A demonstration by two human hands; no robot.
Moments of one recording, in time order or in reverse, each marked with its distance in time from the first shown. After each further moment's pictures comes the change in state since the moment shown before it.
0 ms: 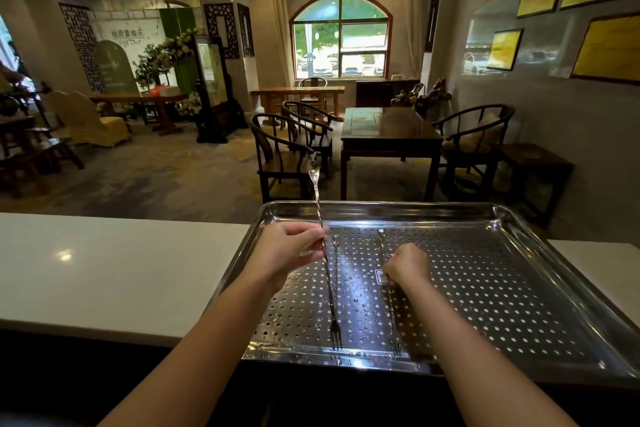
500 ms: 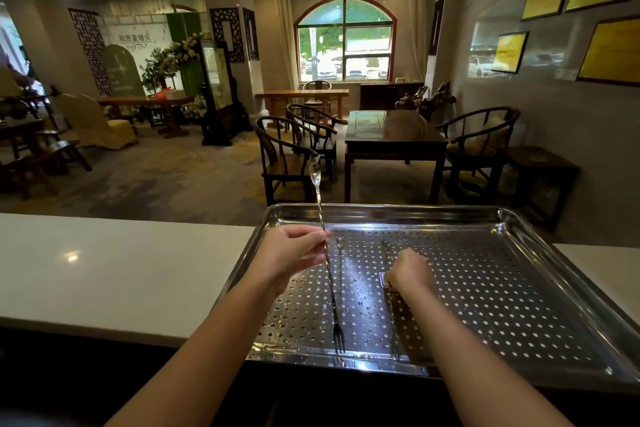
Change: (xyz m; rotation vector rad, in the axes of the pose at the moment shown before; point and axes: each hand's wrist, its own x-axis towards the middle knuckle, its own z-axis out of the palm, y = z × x) left_hand -0.001 -0.001 -0.005 -0.018 0.001 -0.005; right_hand -0.003 0.001 0.009 -0.196 0.065 -0.051
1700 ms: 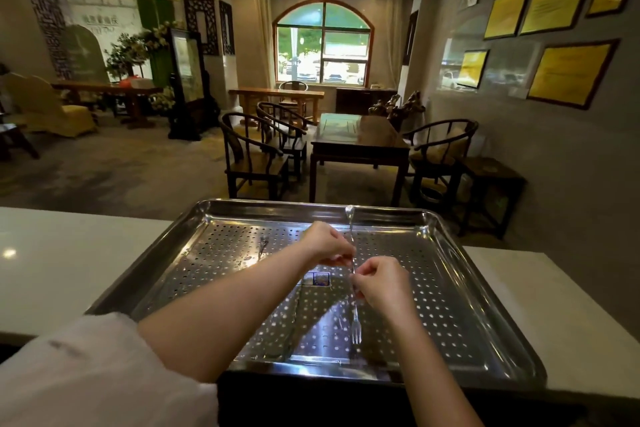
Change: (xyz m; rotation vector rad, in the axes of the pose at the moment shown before) left_hand 0.075 -0.041 0.185 0.500 -0.184 -0.071; right_hand -0.034 0.083 -0.099 0.384 -0.082 -0.137
